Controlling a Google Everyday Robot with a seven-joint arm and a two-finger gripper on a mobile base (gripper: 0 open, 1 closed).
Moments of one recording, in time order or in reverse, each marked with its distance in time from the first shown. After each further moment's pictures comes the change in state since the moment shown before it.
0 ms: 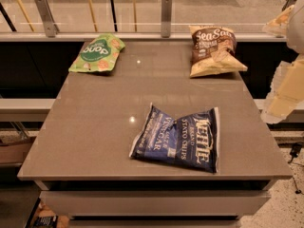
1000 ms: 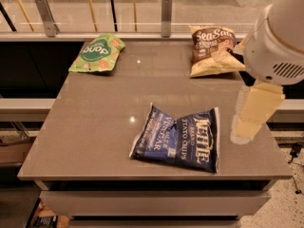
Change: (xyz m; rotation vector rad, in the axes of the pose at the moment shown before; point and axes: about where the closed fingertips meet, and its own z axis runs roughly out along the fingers) arm -0.031 0.036 0.031 -0.042 0.069 -0.028
